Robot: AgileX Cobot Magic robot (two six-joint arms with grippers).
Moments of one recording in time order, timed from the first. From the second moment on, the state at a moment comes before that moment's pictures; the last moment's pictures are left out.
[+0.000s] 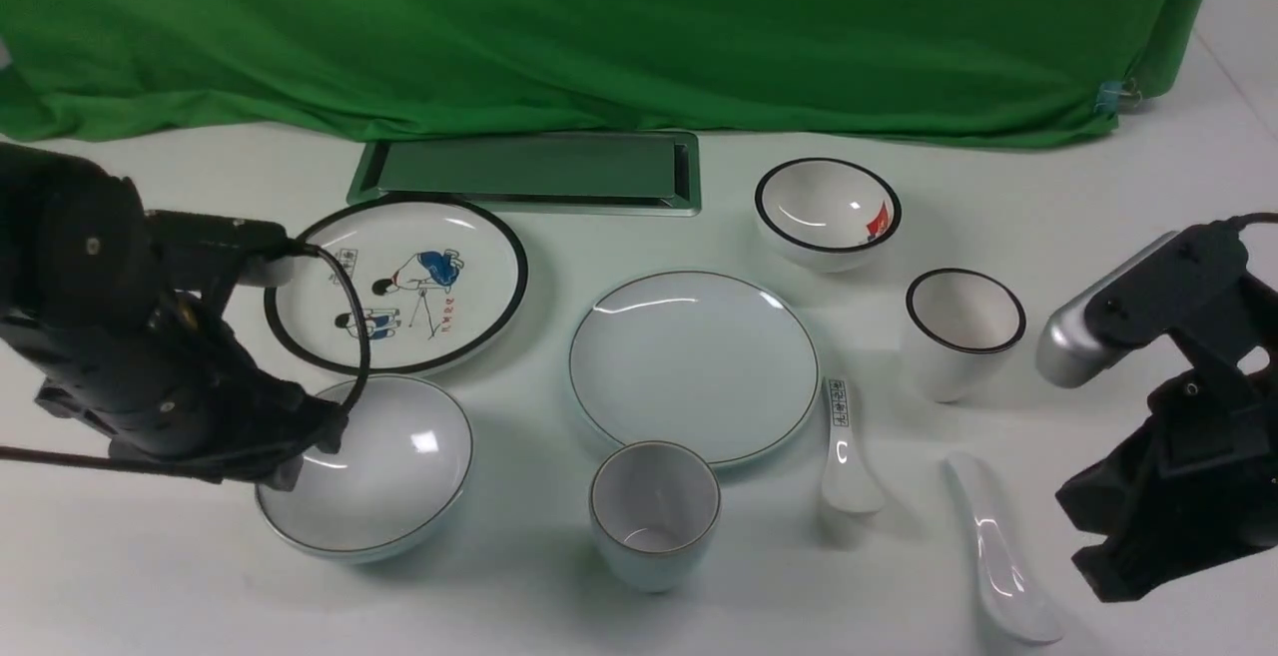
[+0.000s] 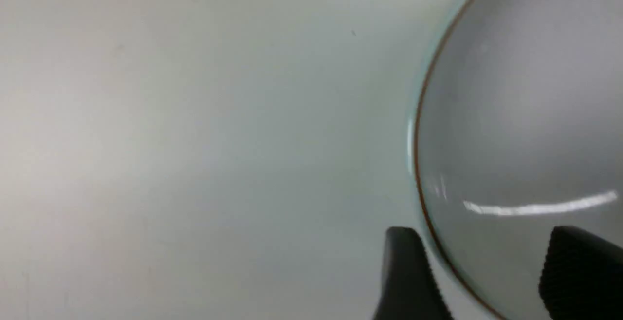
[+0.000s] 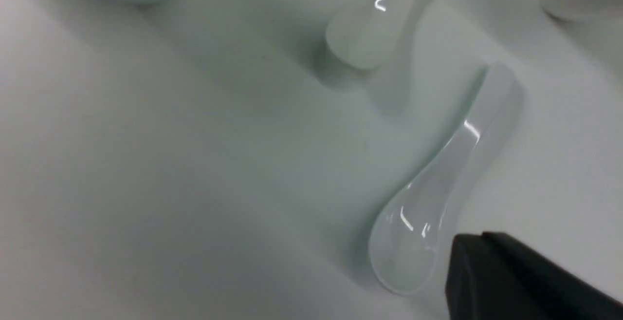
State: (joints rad) right arm 0.42 1.13 -0.82 0.18 0.73 -0.32; left arm -0.12 1.53 -0.94 0.00 0.74 -0.04
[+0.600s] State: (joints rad) right arm 0.43 1.13 -0.82 0.18 0.56 -0.32; left arm -0.11 1.61 -0.95 -0.05 0.62 -0.01
